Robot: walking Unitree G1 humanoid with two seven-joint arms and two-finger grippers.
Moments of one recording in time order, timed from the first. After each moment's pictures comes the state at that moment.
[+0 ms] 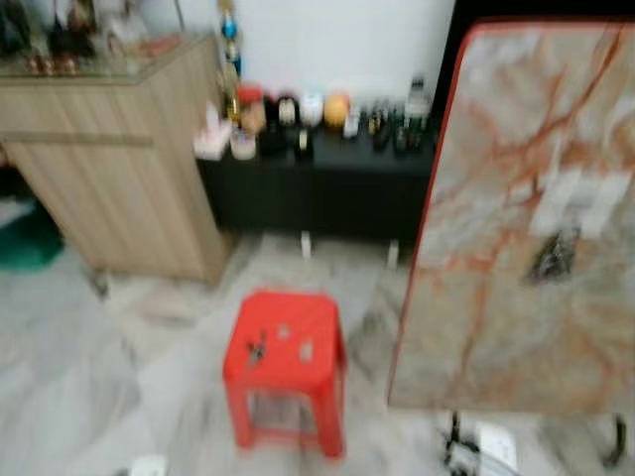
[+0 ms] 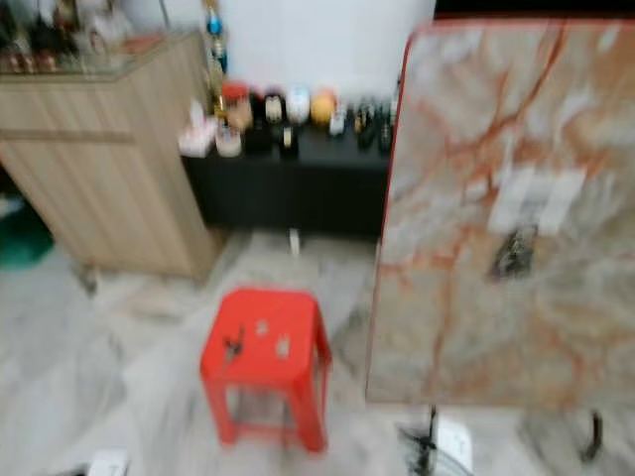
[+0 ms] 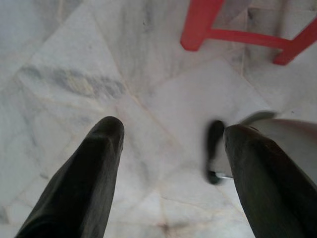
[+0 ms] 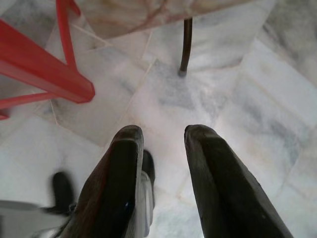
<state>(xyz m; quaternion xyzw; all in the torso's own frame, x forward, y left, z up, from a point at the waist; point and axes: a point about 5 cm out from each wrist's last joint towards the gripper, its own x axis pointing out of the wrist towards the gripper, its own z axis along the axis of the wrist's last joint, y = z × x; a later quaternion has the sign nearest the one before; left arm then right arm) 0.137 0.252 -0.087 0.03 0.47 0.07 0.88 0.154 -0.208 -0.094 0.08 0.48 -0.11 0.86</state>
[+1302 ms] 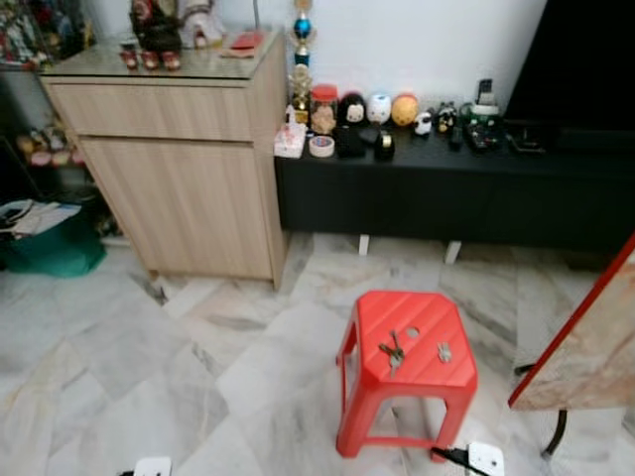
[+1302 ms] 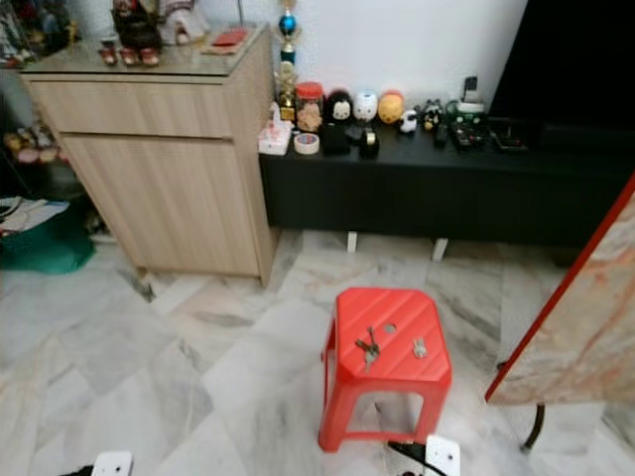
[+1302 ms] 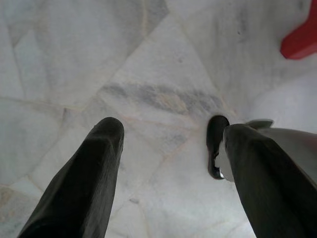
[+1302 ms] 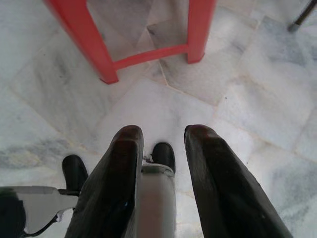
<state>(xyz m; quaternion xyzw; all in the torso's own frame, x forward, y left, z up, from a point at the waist) 0.143 0.240 -0.088 0.03 0.46 0.08 0.89 0.151 -0.199 -0.097 0.10 0.49 -0.10 0.86</state>
